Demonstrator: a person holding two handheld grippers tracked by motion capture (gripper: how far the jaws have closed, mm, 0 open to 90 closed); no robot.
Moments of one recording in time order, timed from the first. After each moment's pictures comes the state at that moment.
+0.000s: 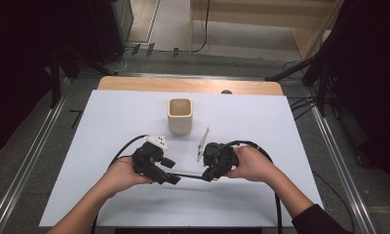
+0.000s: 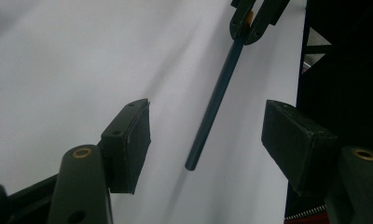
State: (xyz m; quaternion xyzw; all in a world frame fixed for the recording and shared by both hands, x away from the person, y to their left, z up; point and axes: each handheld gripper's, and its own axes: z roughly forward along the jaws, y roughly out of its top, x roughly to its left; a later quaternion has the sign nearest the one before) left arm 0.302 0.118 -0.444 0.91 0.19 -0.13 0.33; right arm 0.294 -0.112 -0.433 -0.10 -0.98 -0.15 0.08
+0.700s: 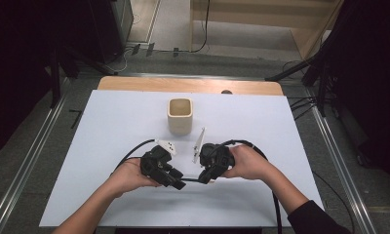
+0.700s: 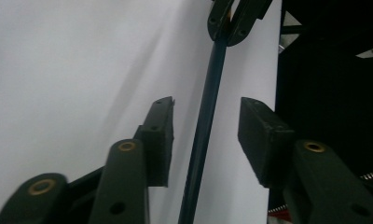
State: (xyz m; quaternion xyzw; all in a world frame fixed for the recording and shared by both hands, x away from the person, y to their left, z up) left arm 0.302 0.100 -0.461 0.92 0.16 -0.19 0.30; right arm 0.296 -0.102 -0.436 -0.07 -0.98 -0.16 0.11
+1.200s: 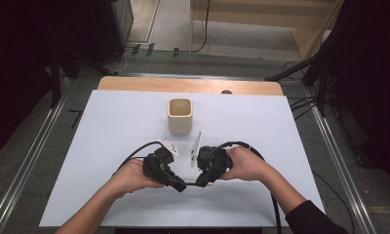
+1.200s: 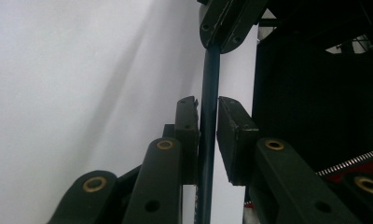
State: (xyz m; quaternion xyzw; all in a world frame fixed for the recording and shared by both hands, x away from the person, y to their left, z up) left arm 0.302 0.095 -0.467 0.91 0.16 -0.25 0.29; right arm 0.291 -0.095 -0.438 -0.05 -0.98 -0.16 0.12
